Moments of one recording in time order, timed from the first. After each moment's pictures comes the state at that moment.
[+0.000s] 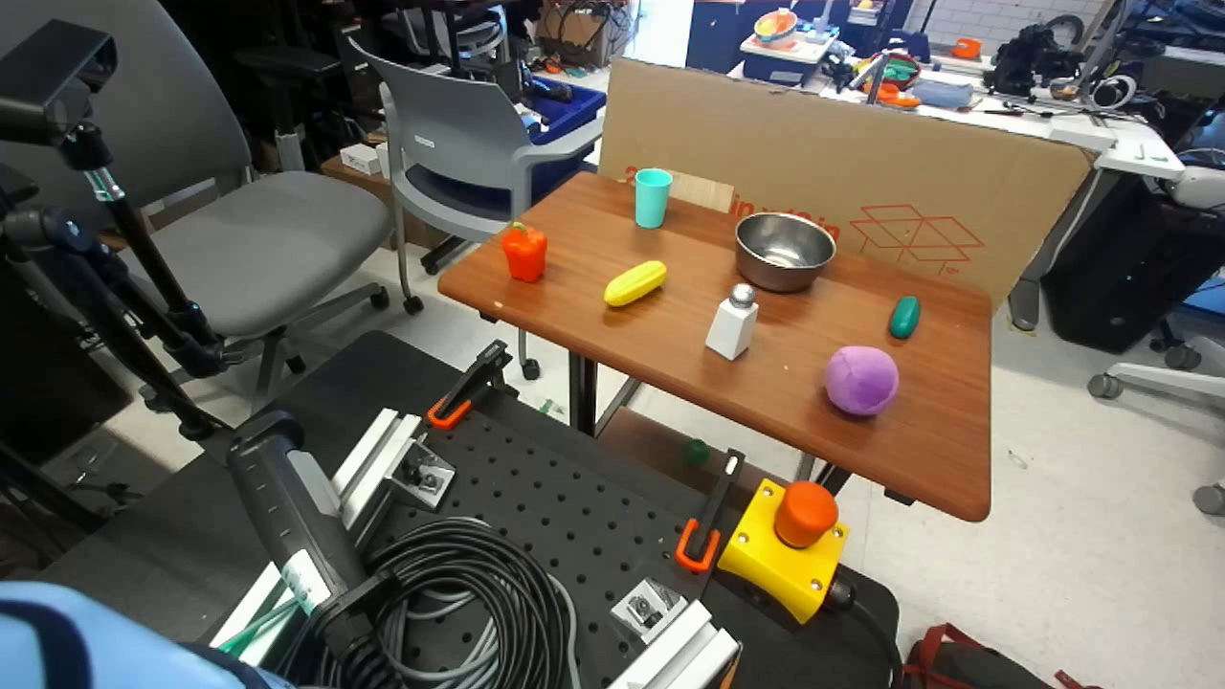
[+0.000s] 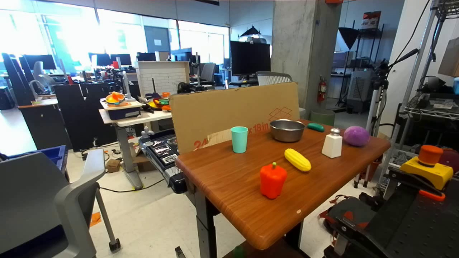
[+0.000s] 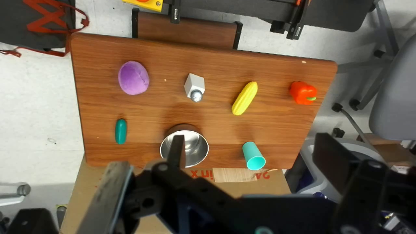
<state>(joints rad) 0.01 -0.75 -0.28 -2.51 -0.01 1.94 -0.41</state>
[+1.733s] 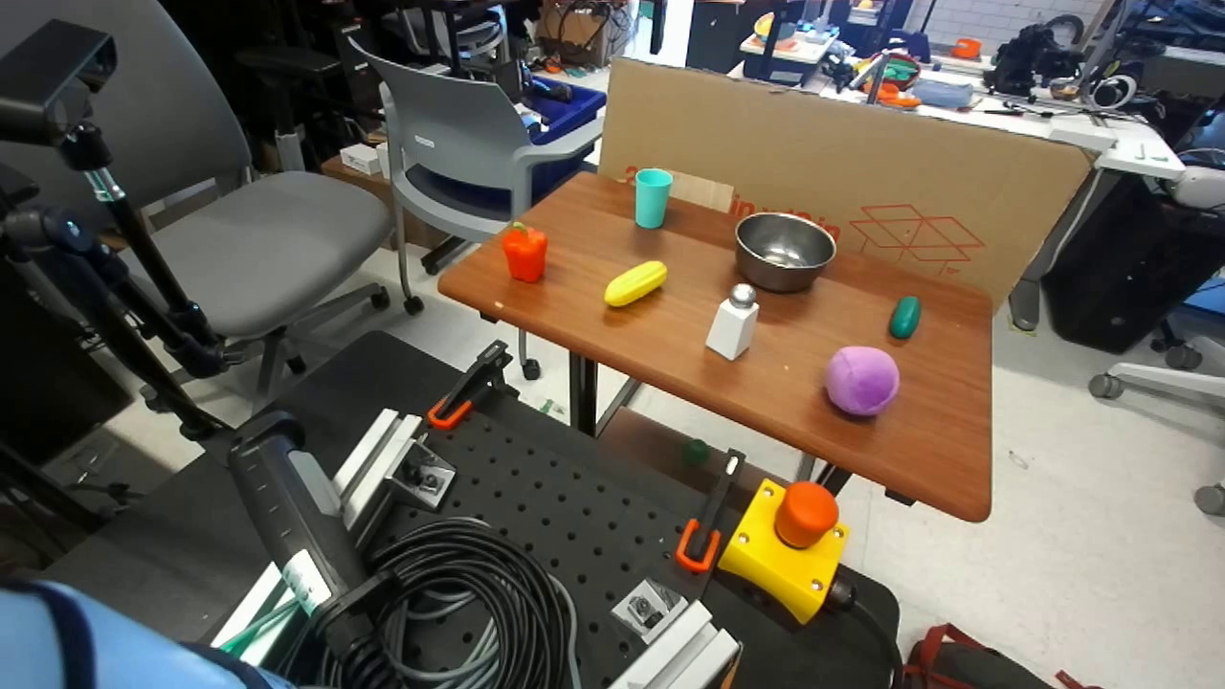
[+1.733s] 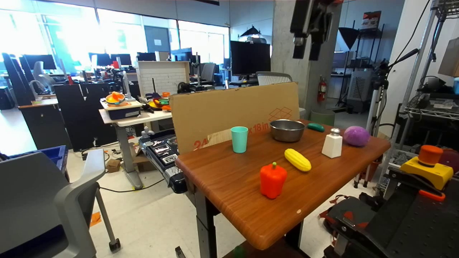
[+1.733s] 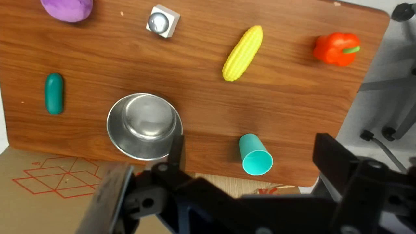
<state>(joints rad) 0.10 -0.04 -0.06 -2.20 0.04 2.23 -0.23</state>
